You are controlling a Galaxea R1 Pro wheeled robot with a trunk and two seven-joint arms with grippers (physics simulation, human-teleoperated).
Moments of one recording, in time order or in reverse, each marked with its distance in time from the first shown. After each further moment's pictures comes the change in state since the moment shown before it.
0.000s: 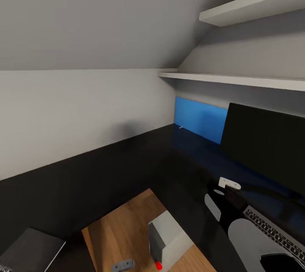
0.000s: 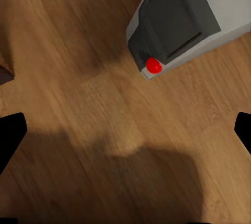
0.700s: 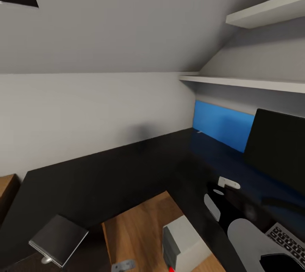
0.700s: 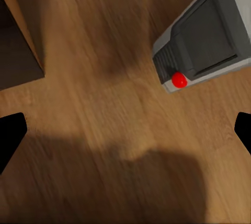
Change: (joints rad) left arm 0.000 -0.001 -0.002 0.001 0.002 0.000 0.000; right arm 0.000 0.003 0.005 -0.002 0.003 -0.009 0.002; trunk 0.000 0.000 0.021
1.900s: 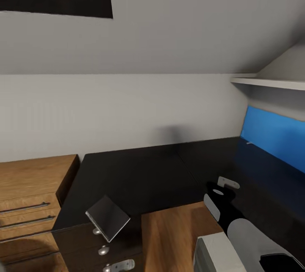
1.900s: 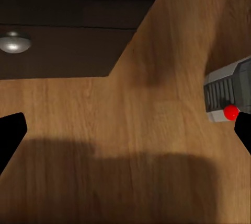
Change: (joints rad) left arm 0.000 0.001 0.000 0.000 -0.002 0.000 -0.002; right arm 0.000 0.001 0.003 -0.001 0.003 0.000 0.002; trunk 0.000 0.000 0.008
